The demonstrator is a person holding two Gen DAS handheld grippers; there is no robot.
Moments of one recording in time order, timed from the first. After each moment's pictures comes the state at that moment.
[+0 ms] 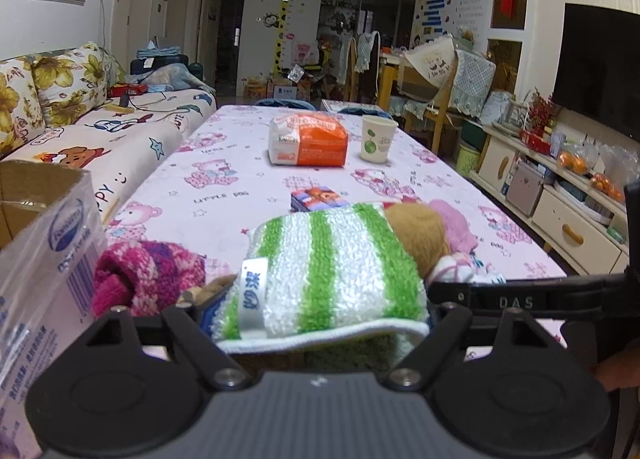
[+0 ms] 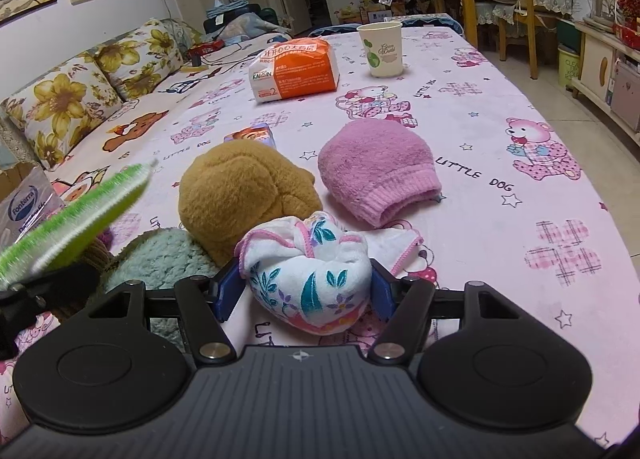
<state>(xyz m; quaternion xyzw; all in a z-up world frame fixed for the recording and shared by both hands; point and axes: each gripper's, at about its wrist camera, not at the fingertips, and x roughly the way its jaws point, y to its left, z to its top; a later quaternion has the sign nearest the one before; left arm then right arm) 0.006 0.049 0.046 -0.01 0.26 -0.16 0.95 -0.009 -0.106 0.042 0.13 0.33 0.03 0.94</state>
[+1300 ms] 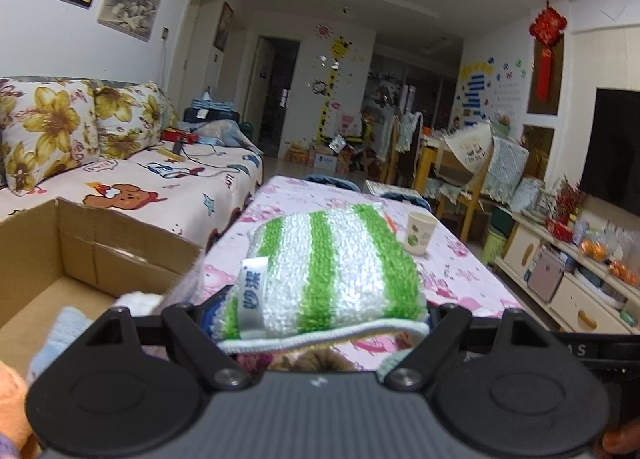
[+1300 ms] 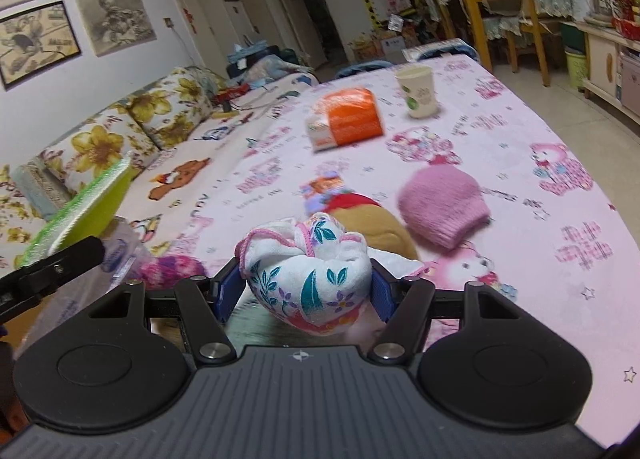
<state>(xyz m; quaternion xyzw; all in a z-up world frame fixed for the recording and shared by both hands) -0.022 0.113 0.086 -0.08 0.16 -0.10 0.98 -0.025 -0.081 0.075 0.18 0.26 0.06 0.95</state>
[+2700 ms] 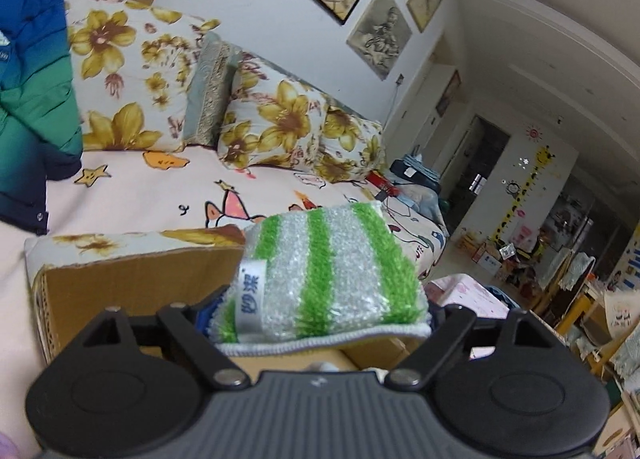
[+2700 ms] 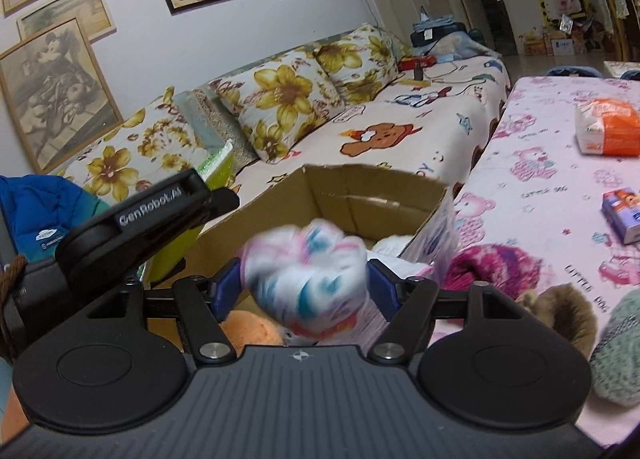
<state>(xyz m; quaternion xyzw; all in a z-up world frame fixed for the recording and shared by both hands) -0.050 0.254 0.092 -0.28 0.12 0.19 0.93 -0.009 0.040 0.100 0.12 0.27 0.31 0.90</state>
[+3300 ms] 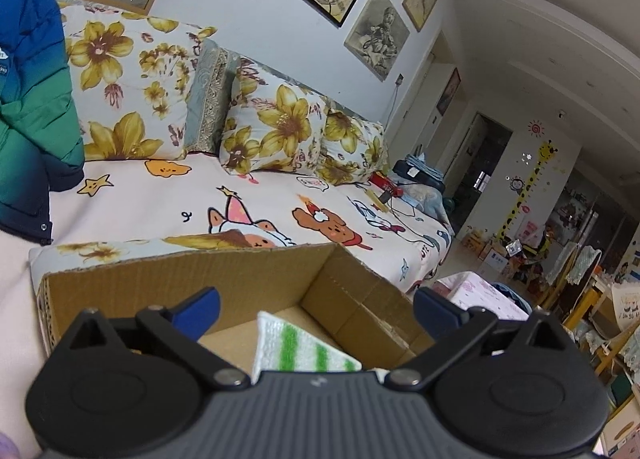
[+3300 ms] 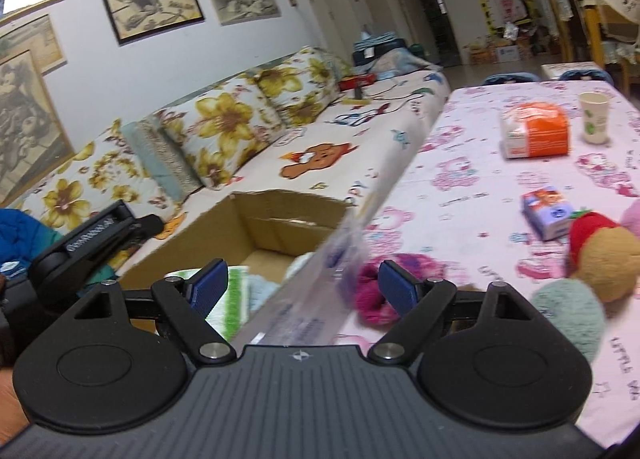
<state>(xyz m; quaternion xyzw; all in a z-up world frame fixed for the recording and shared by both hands) -0.050 0.247 0.094 -0.25 0.11 0.20 0.94 -0.029 -0.016 0.109 0.14 0.25 0.22 0.93</state>
